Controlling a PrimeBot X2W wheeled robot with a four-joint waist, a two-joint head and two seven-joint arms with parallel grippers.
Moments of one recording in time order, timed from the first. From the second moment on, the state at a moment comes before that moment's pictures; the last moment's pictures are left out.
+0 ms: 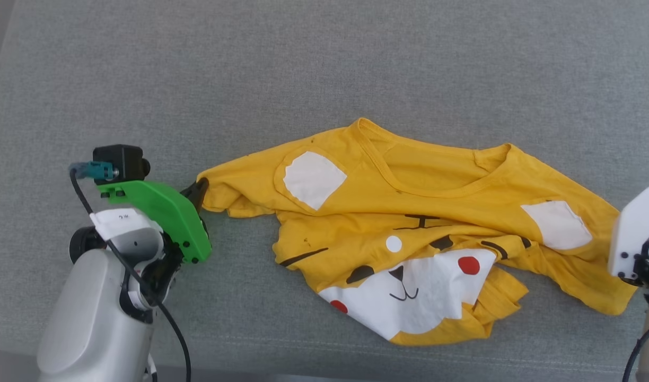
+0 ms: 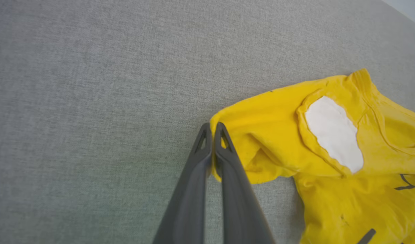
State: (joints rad) left arm -0.39 0.28 -0.18 0.13 -0.64 0.05 0.50; right arm -0.38 -0.08 -0.41 0.17 -0.21 0.13 0.99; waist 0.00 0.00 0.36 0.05
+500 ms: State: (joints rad) left arm -0.50 0.26 -0.11 0.18 -0.73 0.03 0.41; right arm -0.59 -0.05 -0.32 0.11 0.11 0.13 0.97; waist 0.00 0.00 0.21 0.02
